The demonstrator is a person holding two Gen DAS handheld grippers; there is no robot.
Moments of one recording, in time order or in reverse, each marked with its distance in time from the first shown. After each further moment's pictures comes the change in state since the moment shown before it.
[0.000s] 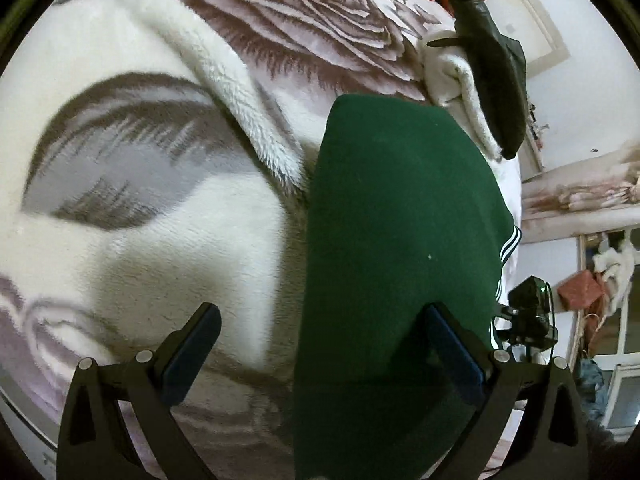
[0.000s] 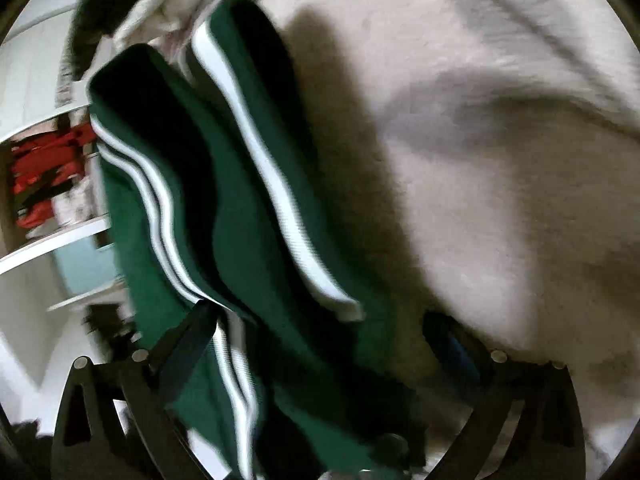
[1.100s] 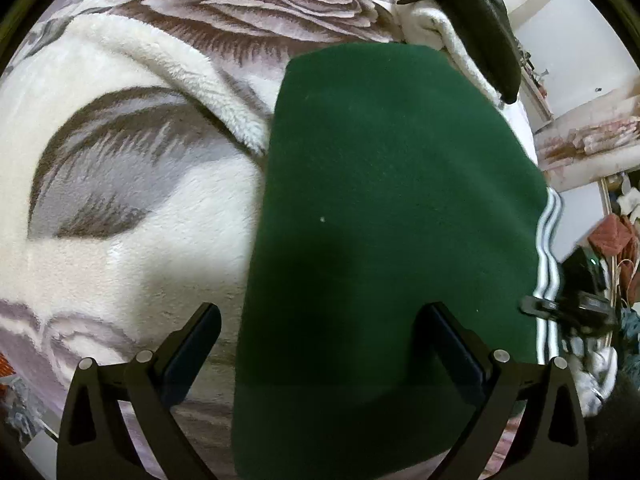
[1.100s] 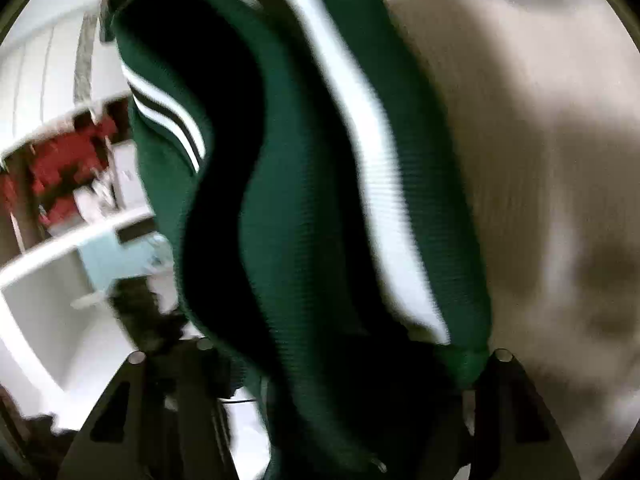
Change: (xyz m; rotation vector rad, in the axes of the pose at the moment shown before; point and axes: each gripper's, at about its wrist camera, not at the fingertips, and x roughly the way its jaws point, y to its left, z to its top) left arm 0.013 -0.021 -0.016 0.166 0.043 0.118; right arm 0.055 0.074 -0.071 0.085 -0.009 0.069
